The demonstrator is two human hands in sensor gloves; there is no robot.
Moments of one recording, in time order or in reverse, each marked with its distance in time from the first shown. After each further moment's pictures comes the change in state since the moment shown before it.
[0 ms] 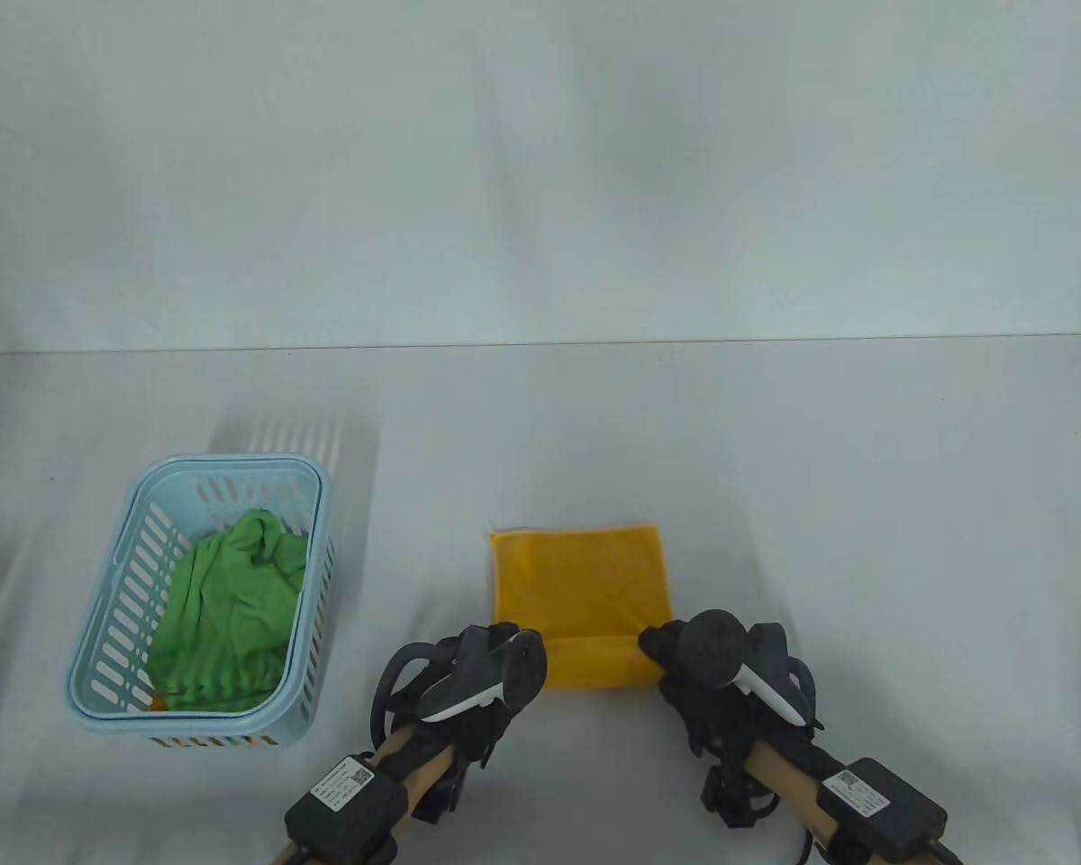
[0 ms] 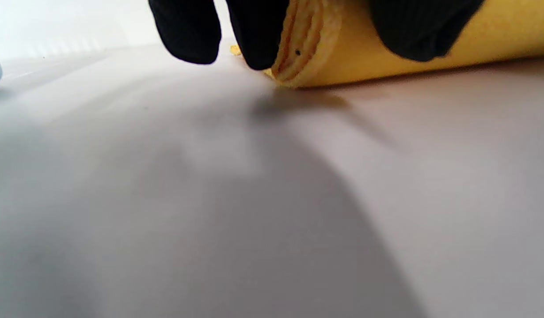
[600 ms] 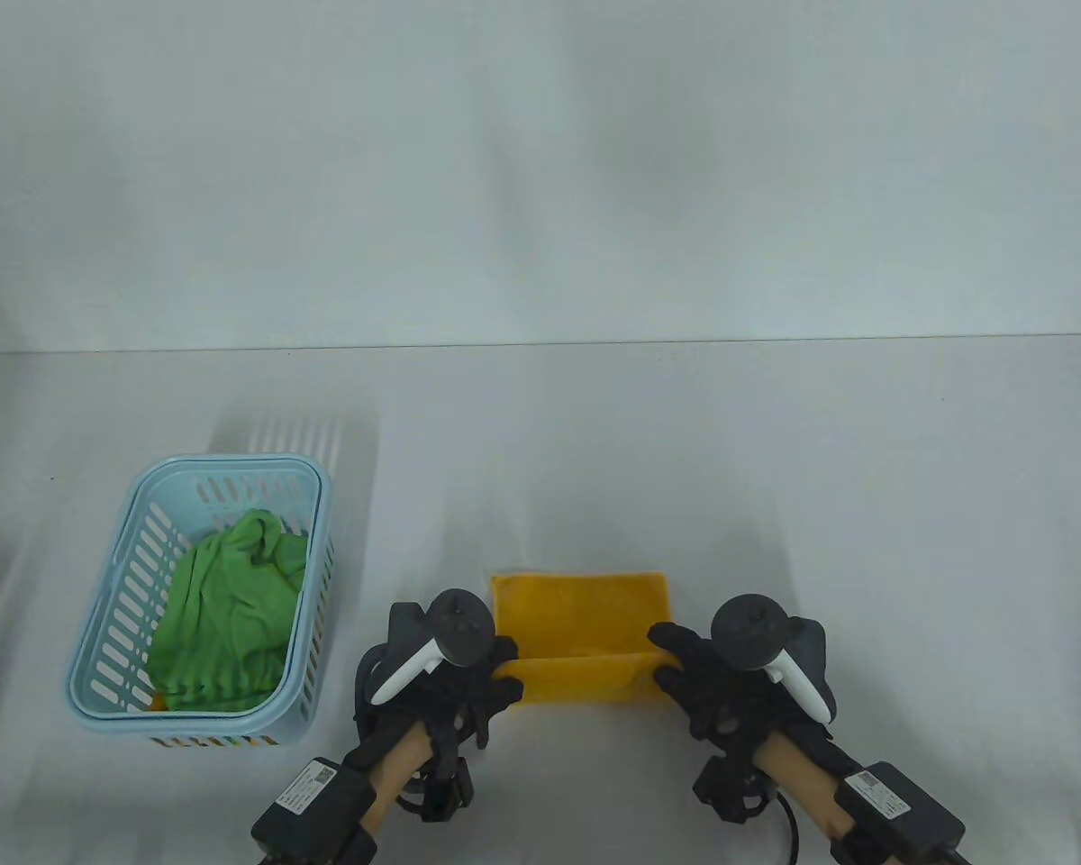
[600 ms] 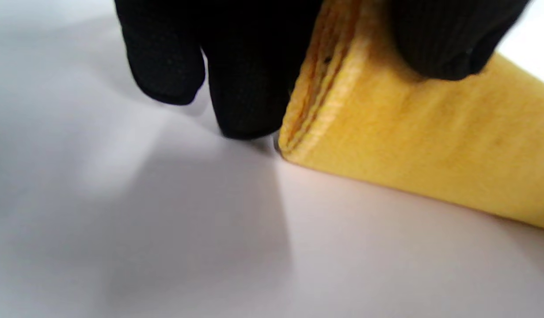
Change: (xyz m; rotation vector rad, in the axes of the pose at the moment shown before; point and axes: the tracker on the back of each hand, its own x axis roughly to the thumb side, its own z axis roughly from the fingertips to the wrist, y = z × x) left_hand -0.036 0.008 0.005 -0.083 0.078 0.454; right_hand -0.009 -0.014 0.003 0.020 0.044 -0.265
